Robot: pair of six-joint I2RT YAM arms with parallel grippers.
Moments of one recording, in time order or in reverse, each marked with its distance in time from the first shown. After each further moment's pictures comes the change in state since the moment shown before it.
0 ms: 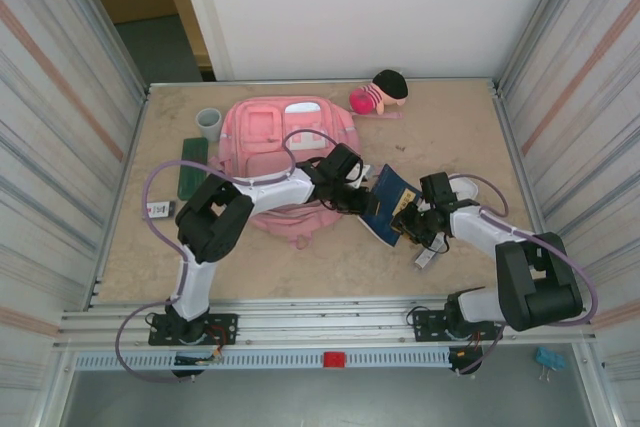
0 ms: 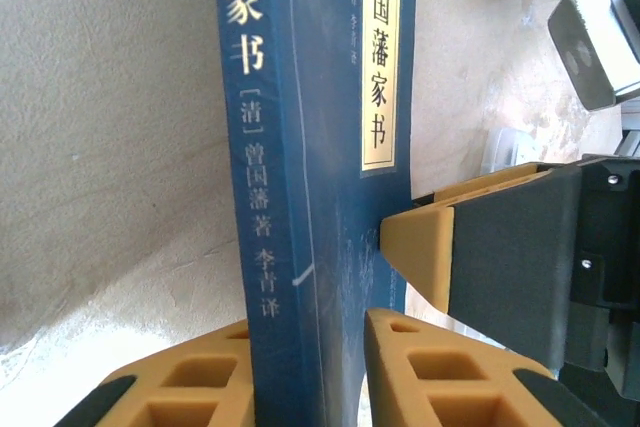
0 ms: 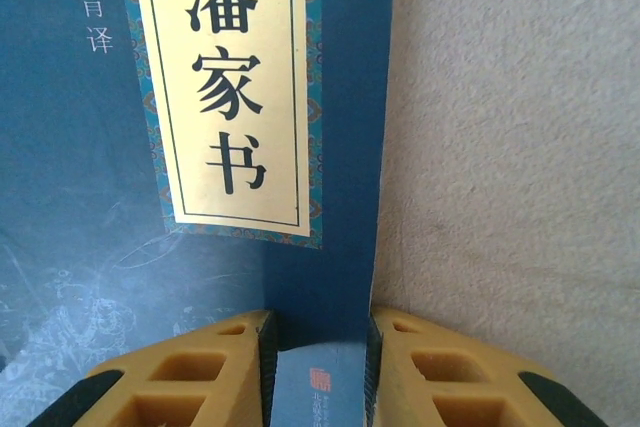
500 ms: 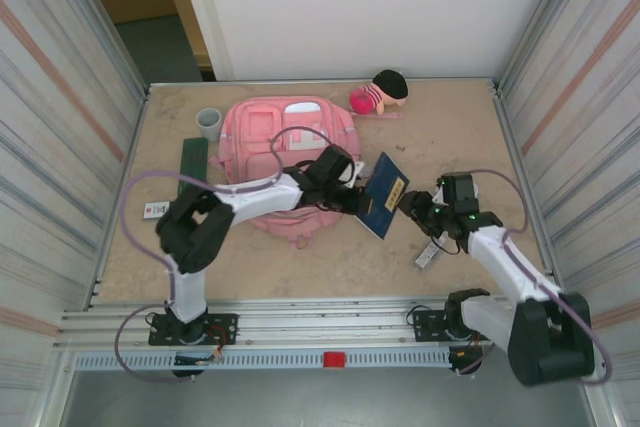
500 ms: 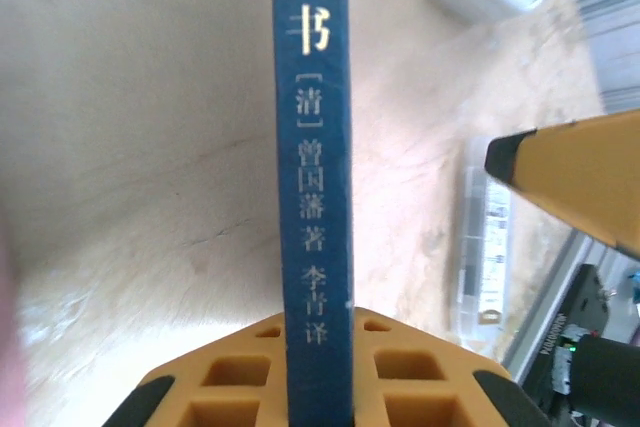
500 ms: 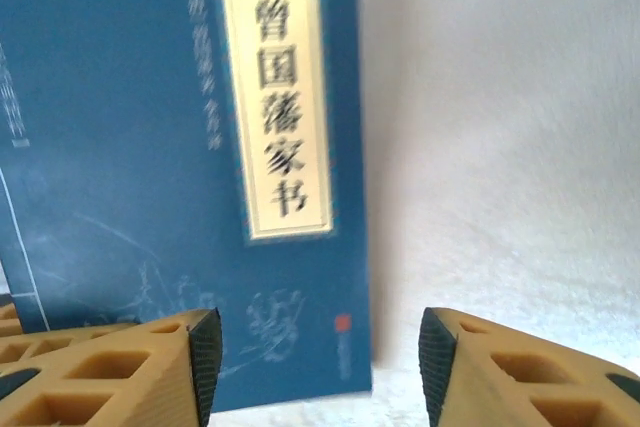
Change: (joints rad) left arm 0.016 -0.208 -0.168 0.104 -0.091 0.040; right arm -0.087 -0.356 -0.026 0.012 -0.021 -0.007
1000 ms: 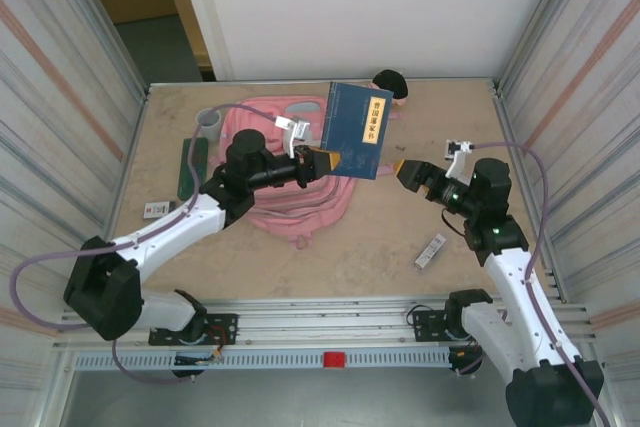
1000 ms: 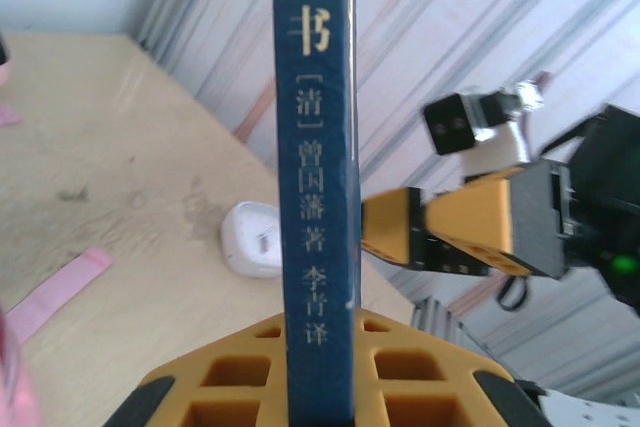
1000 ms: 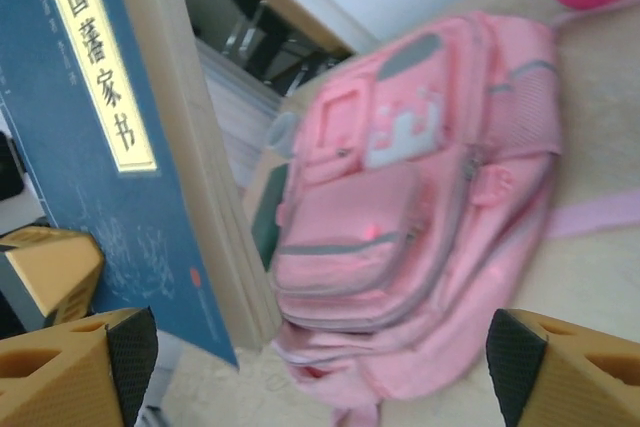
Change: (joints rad) left arm 0.181 -0.517 -0.339 0.541 0.185 -0.020; right arm -0.032 -0.196 0.122 0.252 -0.298 -0.123
